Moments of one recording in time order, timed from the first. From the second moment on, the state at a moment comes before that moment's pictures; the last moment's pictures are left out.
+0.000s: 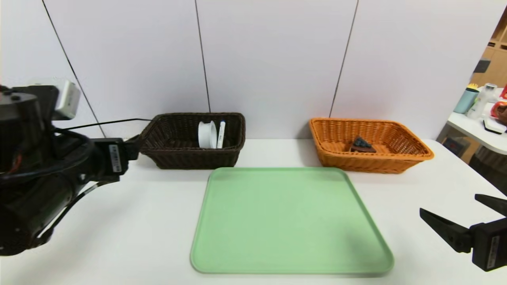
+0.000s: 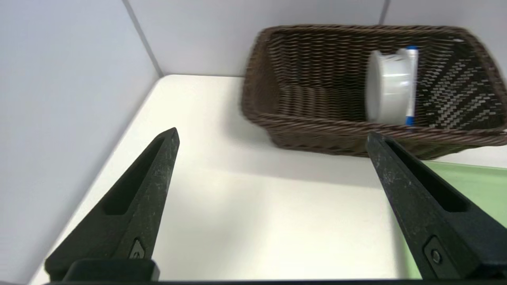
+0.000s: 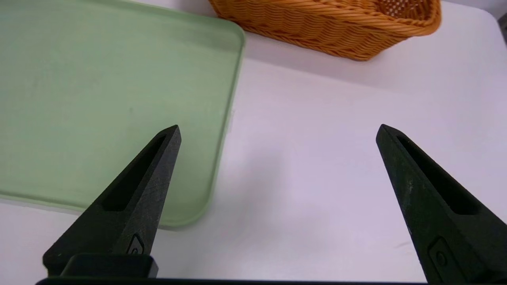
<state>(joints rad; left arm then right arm) -0.52 1.26 -0.68 -0.42 0.72 -0.07 0.48 0.96 -0.45 -0.12 -0.39 0.03</state>
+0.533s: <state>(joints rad) -0.19 0.86 -0.43 -0.42 0.67 0.01 0.24 0.75 -0.35 -0.12 -0.39 -0.05</state>
